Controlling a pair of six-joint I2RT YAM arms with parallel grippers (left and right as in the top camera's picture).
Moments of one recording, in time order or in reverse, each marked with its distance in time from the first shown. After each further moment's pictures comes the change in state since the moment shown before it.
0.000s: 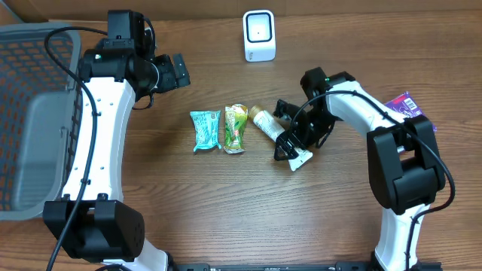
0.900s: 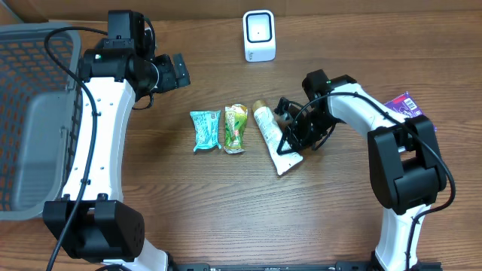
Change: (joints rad) left arm 0.000 0.000 0.000 0.000 0.000 0.000; right arm -0.011 -0.005 -0.022 0.025 -0.132 0.154
